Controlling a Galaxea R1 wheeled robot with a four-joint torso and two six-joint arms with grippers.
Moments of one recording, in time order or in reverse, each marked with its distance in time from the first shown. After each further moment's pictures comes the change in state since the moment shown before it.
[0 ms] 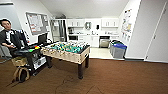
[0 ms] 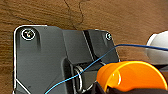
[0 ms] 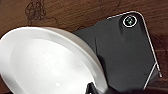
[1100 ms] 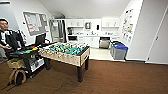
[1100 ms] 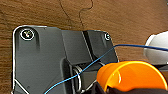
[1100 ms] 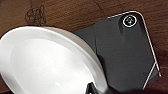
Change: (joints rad) left arm 0.001 -0.003 0.000 0.000 -0.016 0.000; right arm 0.002 0.000 0.000 -0.005 -0.002 0.000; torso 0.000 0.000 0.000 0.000
